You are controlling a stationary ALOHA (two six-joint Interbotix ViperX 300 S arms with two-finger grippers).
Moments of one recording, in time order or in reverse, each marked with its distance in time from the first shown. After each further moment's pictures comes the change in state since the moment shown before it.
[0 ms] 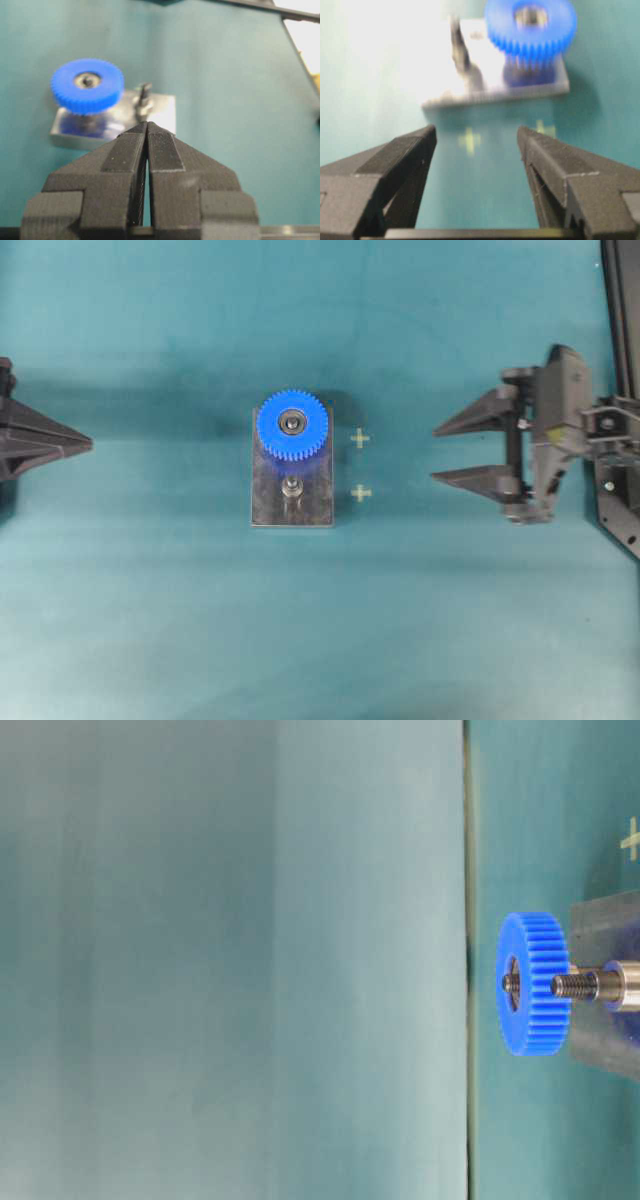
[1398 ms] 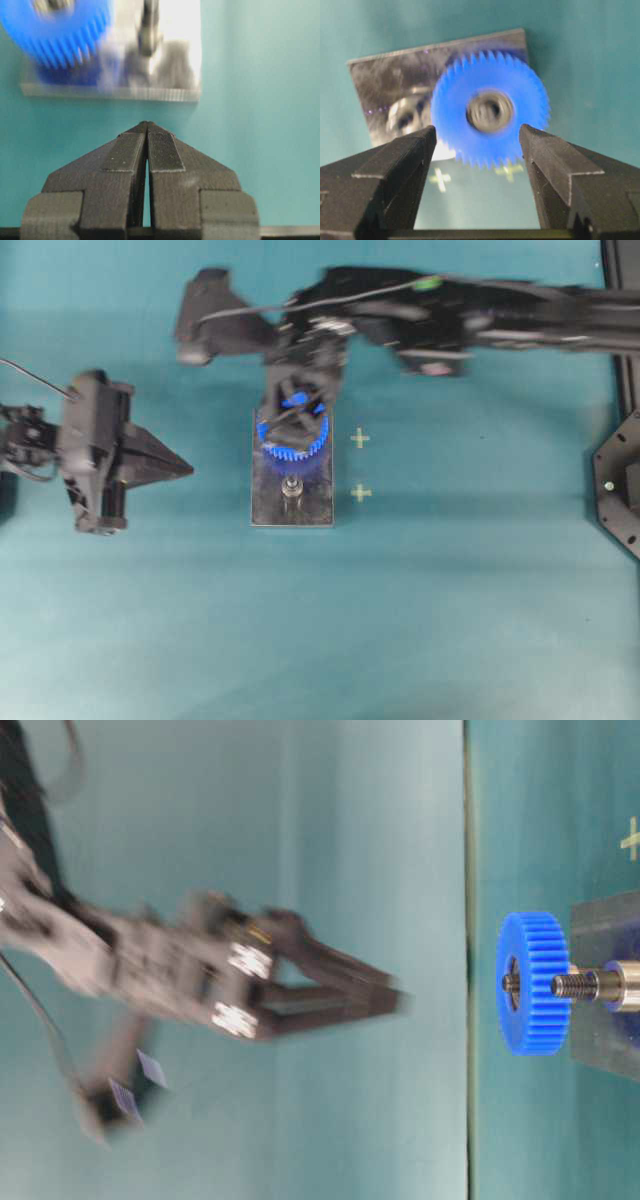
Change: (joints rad) left arm -0.015 0.670 -0.272 0.000 -0.043 0.074; right arm -0.132 0.805 -1.266 -0.031 1.216 -0.023
